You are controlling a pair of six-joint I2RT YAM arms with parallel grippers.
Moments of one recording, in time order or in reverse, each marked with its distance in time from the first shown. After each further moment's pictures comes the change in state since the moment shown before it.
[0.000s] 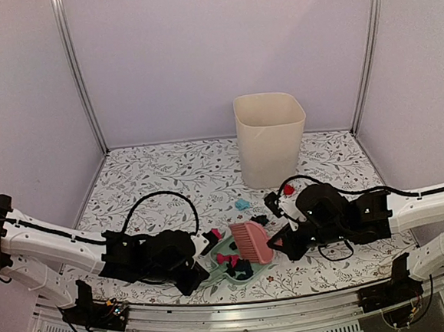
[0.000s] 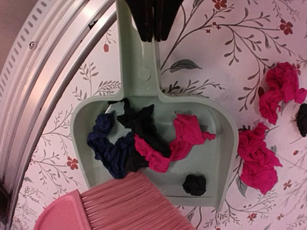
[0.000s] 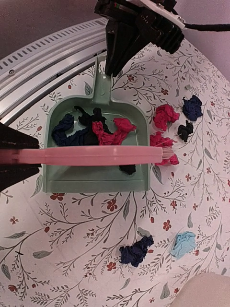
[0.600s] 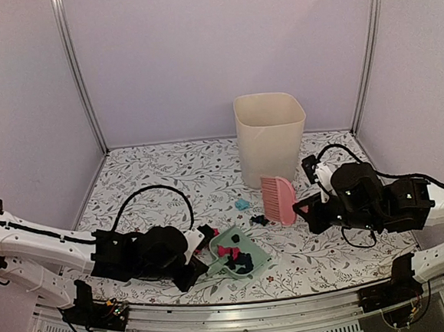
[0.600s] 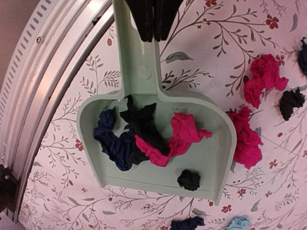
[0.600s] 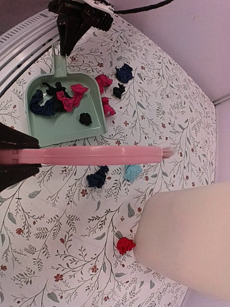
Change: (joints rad) left arm -0.001 -0.057 -0.018 0.036 -0.037 0.030; right arm 0.000 -0.222 0.063 -0.188 0.314 0.071
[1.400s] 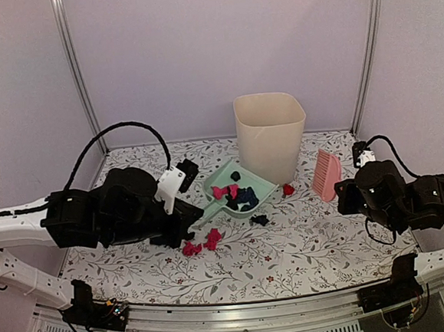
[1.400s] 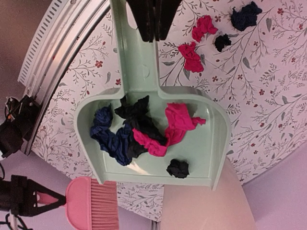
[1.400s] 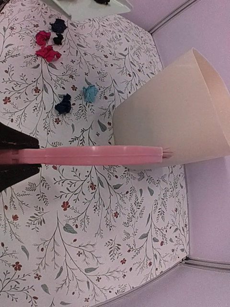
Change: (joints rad) left arm 0.011 -0.158 0.352 -0.260 -0.187 0.099; right arm -0.047 -0.212 -0.008 -0.237 0.391 0.255
